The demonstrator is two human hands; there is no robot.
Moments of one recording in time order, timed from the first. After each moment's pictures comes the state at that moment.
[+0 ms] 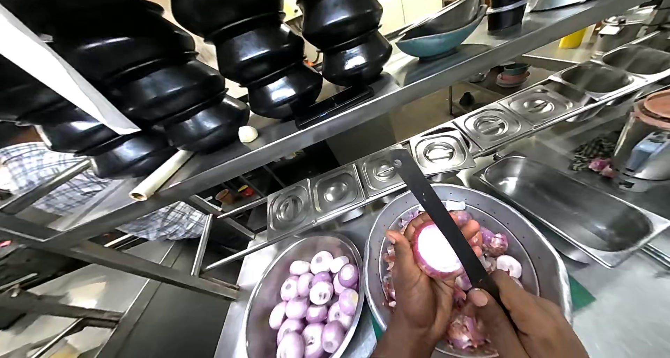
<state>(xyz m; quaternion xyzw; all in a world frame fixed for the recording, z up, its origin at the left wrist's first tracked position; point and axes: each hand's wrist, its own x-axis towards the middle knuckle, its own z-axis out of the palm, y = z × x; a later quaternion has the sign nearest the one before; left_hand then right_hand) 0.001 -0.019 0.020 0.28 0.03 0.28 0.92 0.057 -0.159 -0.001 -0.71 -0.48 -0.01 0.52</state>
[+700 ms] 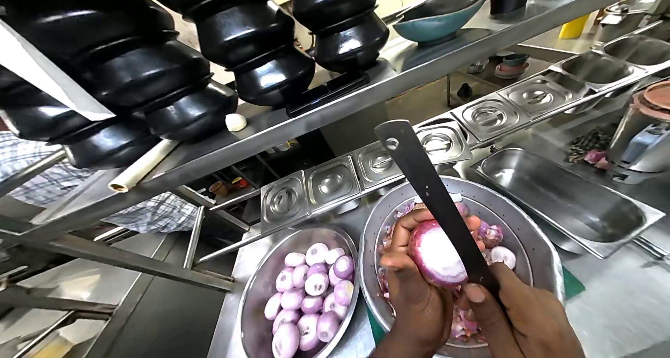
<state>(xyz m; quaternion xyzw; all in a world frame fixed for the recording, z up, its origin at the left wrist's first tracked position) -0.001 -0.031 0.022 0.43 -0.03 0.40 0.81 0.054 -0.150 0.005 -0.69 -0.49 -0.08 0.53</state>
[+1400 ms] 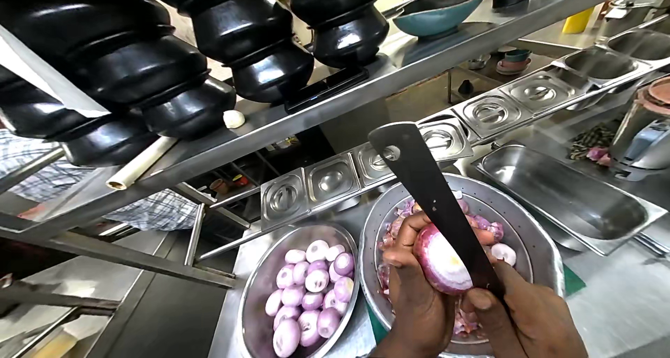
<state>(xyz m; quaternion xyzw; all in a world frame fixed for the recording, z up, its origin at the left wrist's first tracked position) -0.007 -0.033 0.024 0.44 -0.03 0.37 0.81 0.057 -0.149 0.005 -0.67 -0.49 -0.08 0.55</state>
